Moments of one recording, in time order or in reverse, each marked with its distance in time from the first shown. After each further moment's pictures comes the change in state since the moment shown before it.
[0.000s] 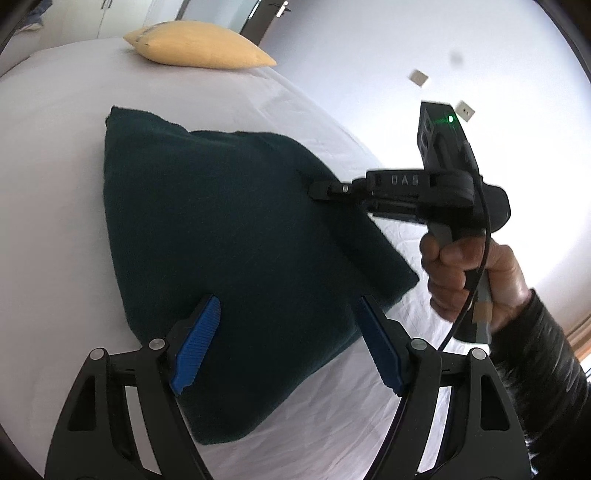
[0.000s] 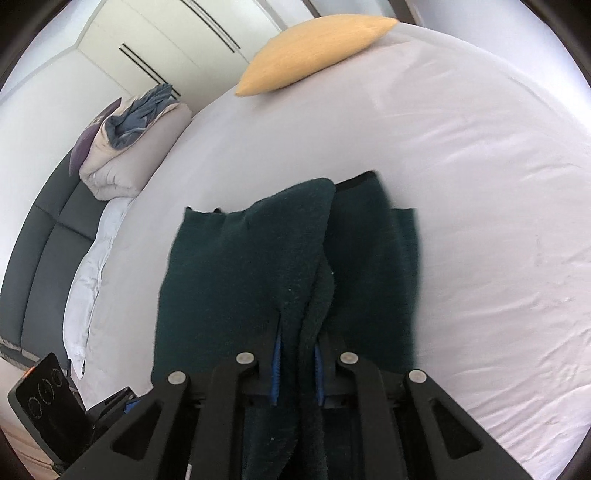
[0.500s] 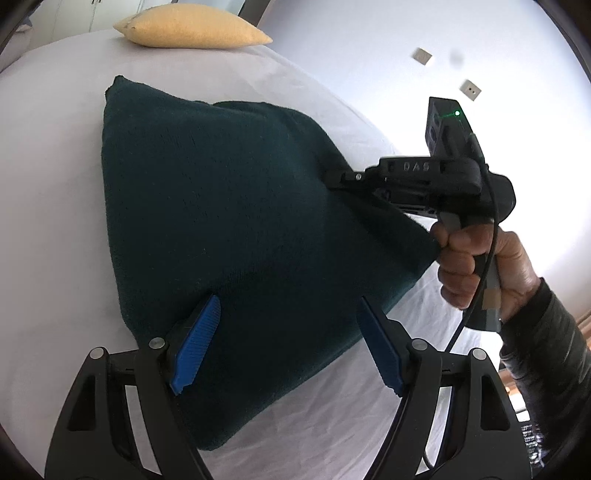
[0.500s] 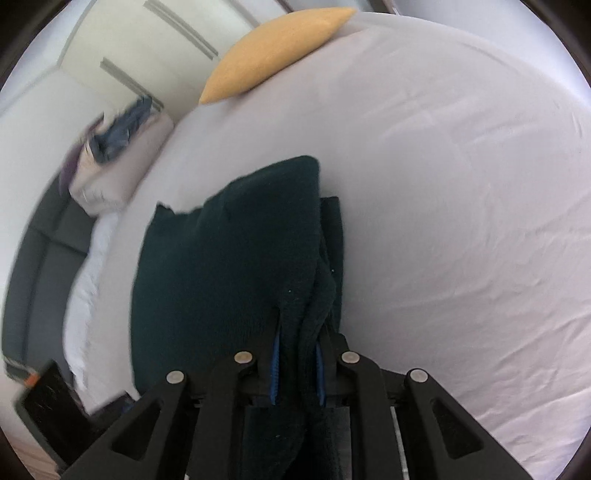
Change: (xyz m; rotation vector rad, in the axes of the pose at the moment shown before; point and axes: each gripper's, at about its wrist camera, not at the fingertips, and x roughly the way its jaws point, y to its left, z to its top) left arm 0.038 -0.005 -0.011 0.025 0.067 0.021; right arm -0.005 -0.066 -0.014 0.095 -0.009 0.027
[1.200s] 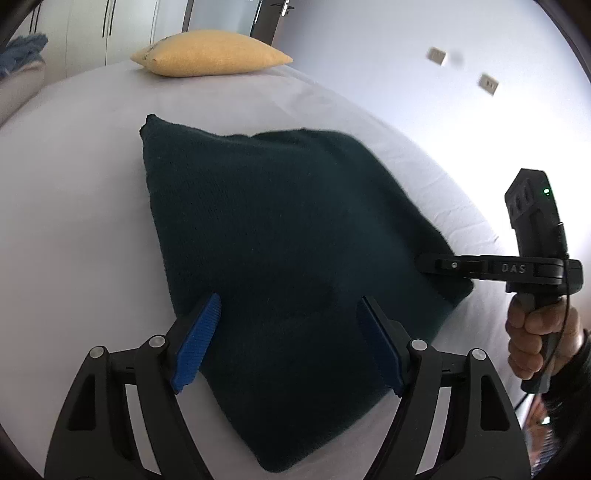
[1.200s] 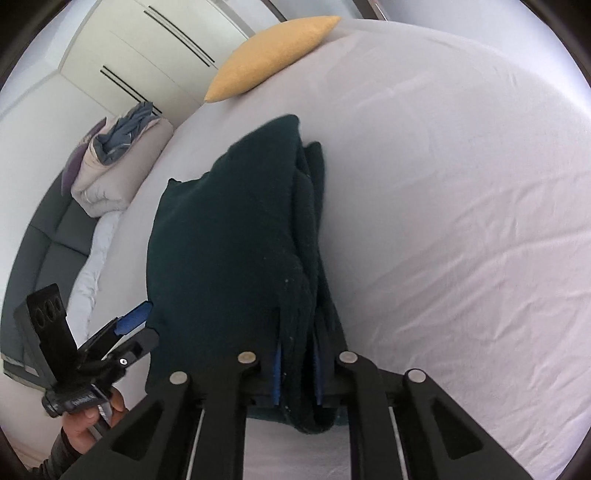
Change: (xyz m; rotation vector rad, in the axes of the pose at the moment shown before) left arm -0.004 0.015 0.014 0.079 -0.064 0.182; right arm -0.038 -0.006 -0.075 0.004 -0.034 -0.020
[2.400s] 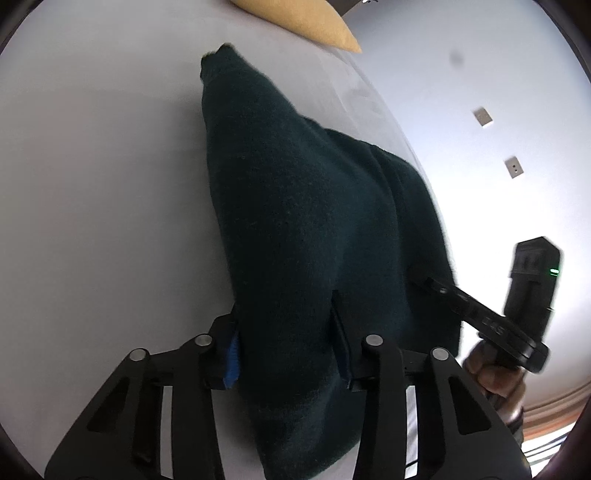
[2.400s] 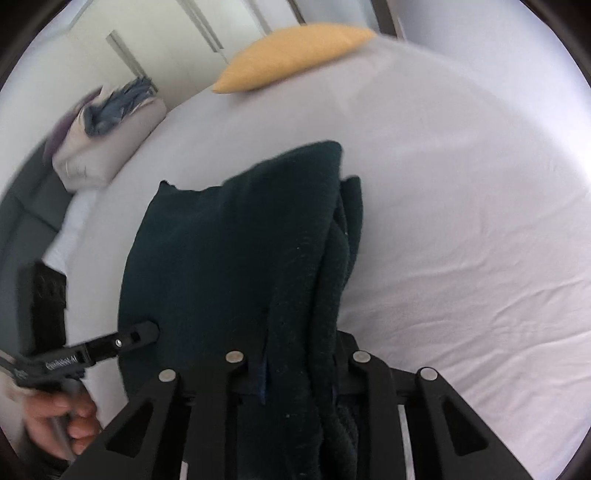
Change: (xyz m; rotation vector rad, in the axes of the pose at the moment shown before) left arm 0.008 0.082 0.016 -0.413 0.147 -0.184; right arm 0.005 0.062 0.029 -0.168 -0.014 -0.170
